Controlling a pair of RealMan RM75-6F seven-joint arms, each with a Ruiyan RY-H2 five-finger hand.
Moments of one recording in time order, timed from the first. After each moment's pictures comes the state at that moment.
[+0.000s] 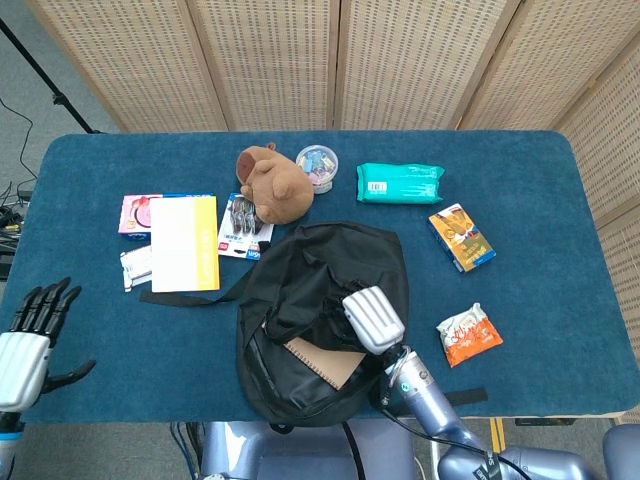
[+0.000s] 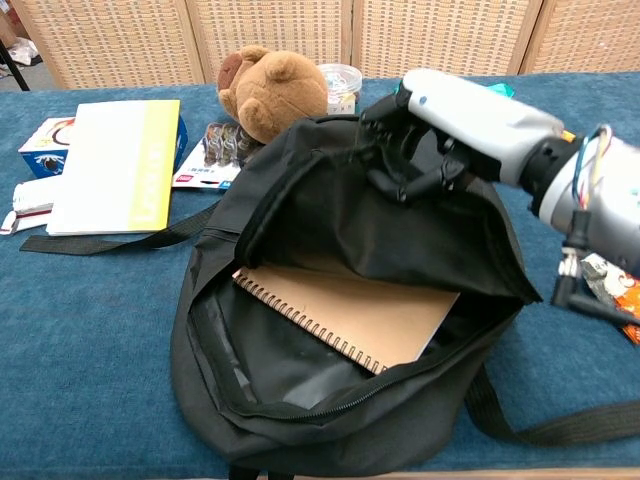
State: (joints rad) left arm -0.06 -1.12 -0.01 -1.70 1.70 1.54 0.01; right arm 0.57 -1.66 0.23 -1.70 -1.36 1.12 -0.30
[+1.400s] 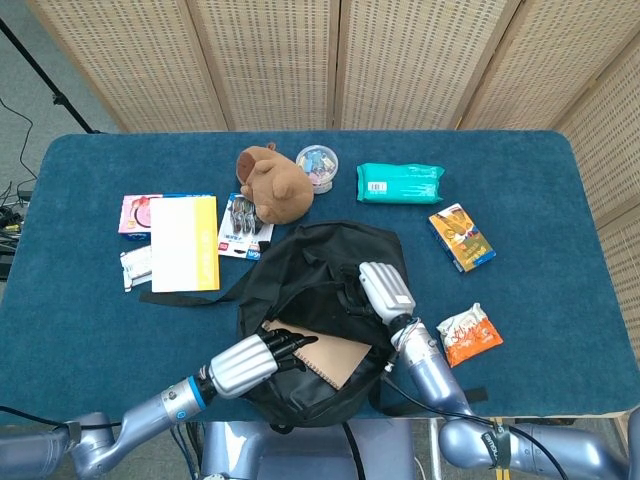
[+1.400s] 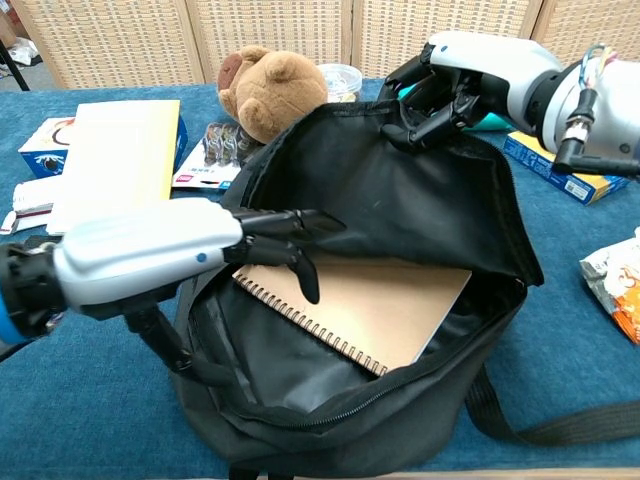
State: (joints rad) left arm -0.63 -1.55 0.02 -1.53 1.91 1.01 -0.10; right arm 0.68 -1.54 0.37 -1.88 -0.85 1.04 -0.31
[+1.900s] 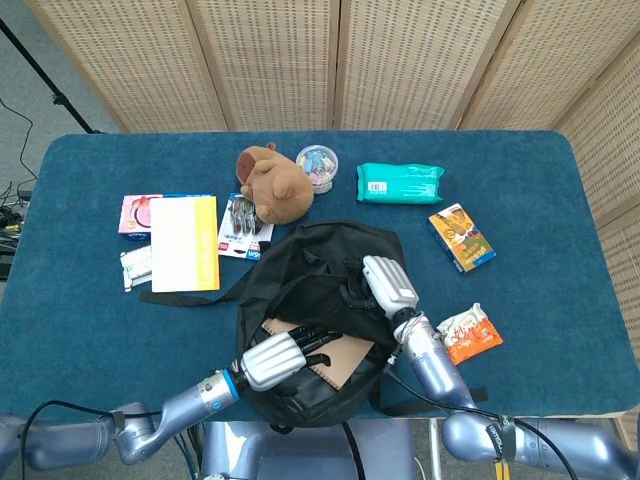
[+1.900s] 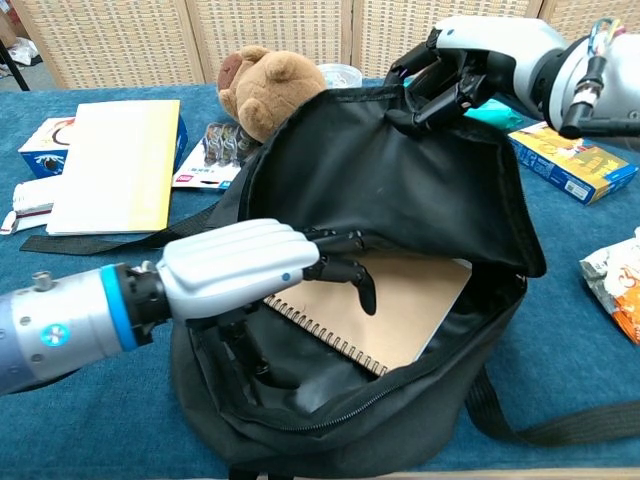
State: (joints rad) left arm -0.71 -1.77 -0.01 -1.32 1.85 0.98 -0.10; right arm 0.72 -1.49 0.39 -1.91 -0.76 1.04 -0.30
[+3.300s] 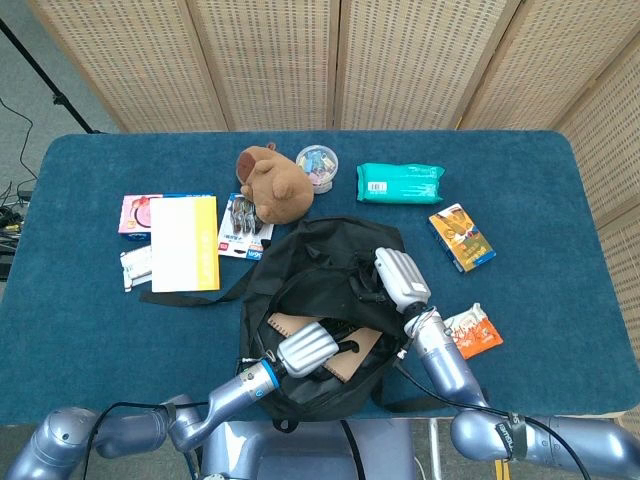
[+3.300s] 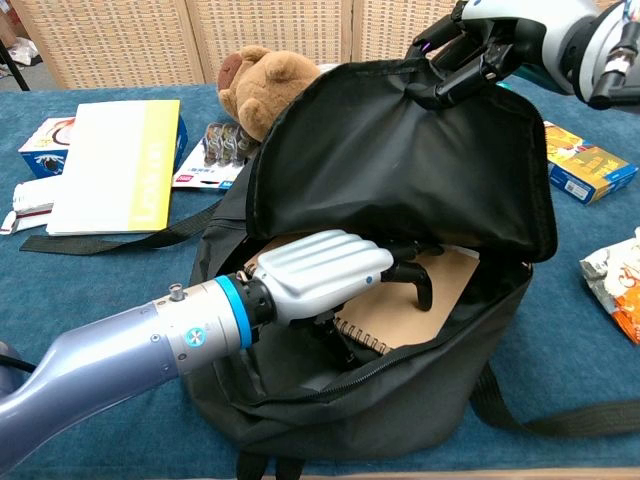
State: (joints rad) left arm -0.83 -2.03 -0.04 -1.04 1.70 0.97 -0.10; right arm 0.75 -1.41 0.37 -1.95 -0.72 1.08 -0.23
